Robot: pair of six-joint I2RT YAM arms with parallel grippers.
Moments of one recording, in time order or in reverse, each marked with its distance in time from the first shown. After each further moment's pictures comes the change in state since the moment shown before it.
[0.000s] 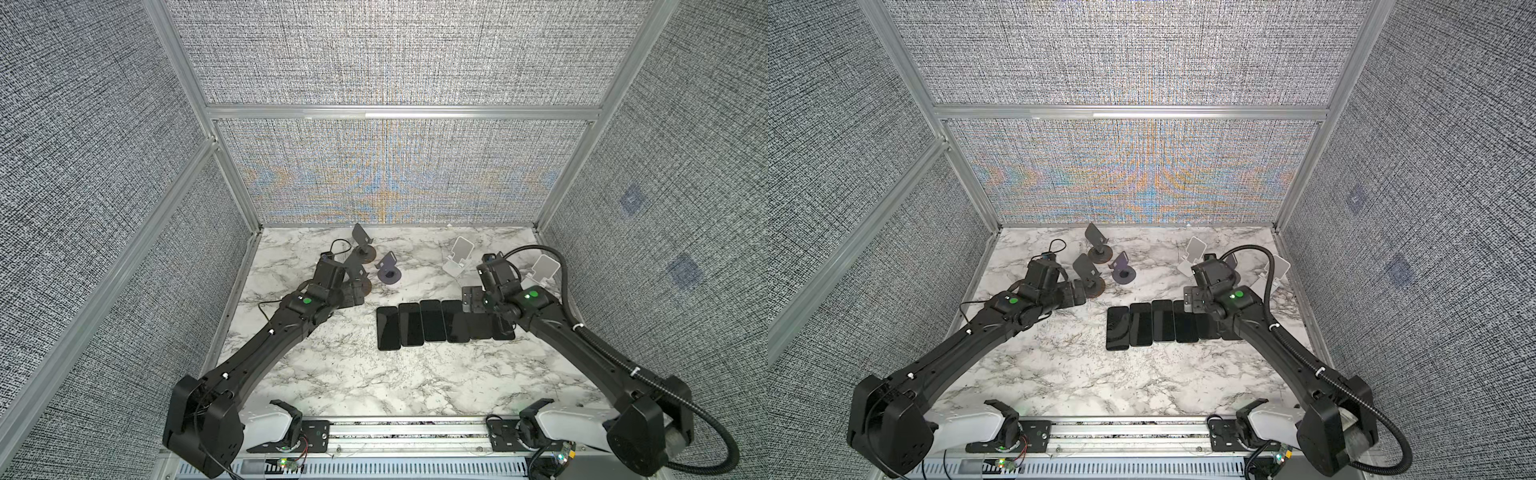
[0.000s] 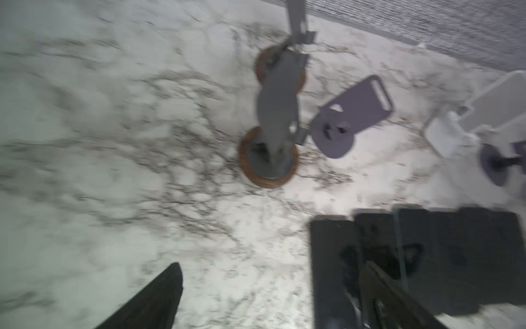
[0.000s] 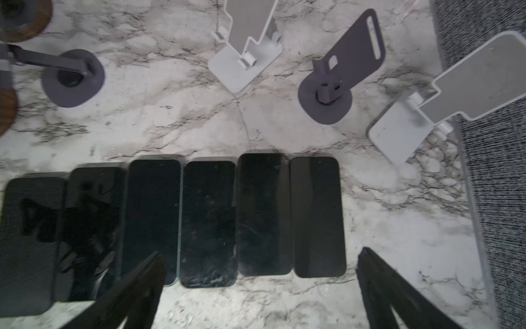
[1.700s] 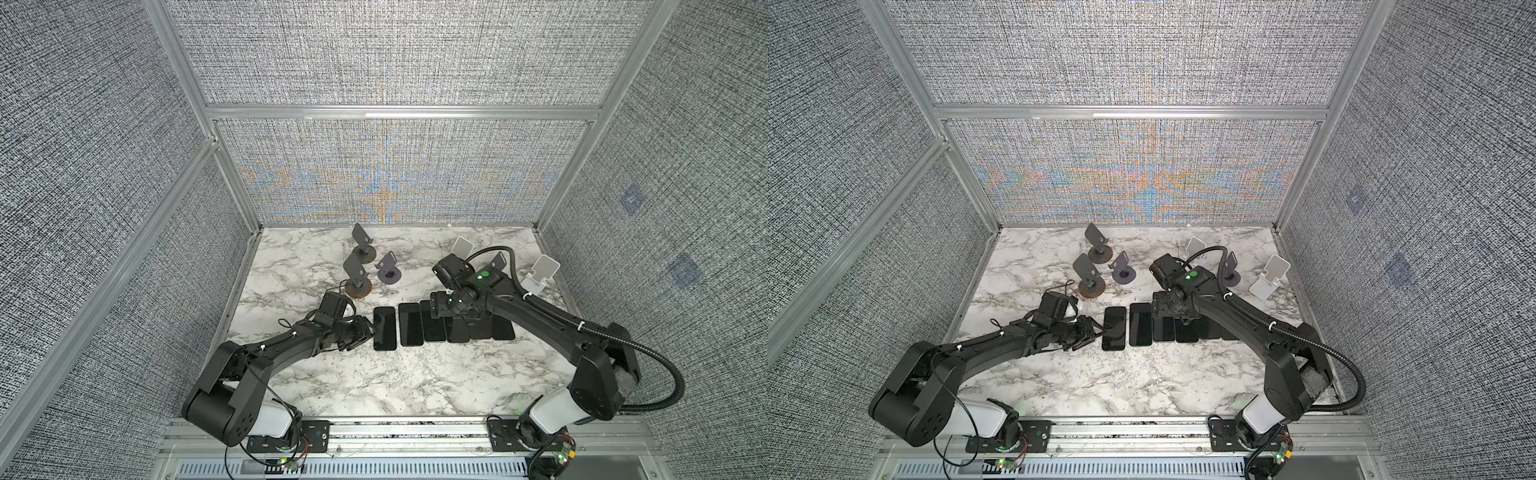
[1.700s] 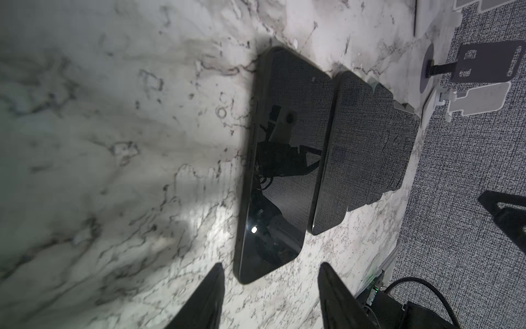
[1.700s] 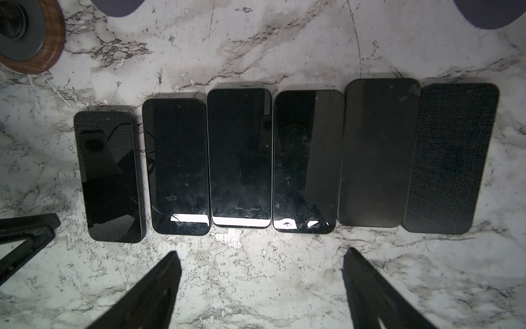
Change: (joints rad) left arm -0.029 0.186 -0.360 0.430 0.724 -0.375; right arm 0.223 0.340 0.333 -0.300 -0.187 0.336
